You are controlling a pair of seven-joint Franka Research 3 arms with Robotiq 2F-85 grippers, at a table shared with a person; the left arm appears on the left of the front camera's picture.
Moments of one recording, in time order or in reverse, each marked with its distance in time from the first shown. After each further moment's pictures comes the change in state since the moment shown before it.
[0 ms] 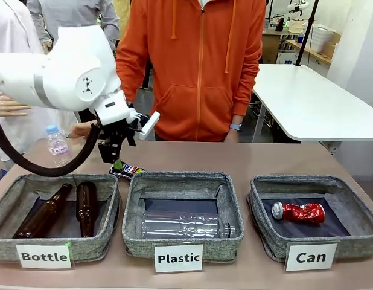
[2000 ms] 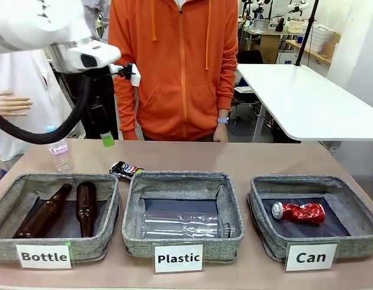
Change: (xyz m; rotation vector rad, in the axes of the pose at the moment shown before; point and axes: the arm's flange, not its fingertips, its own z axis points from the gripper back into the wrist) left arm -0.013 -0.021 0.106 -0.168 -0.017 0.749; right arm 0.000 0.000 0.000 0.000 0.000 0.000
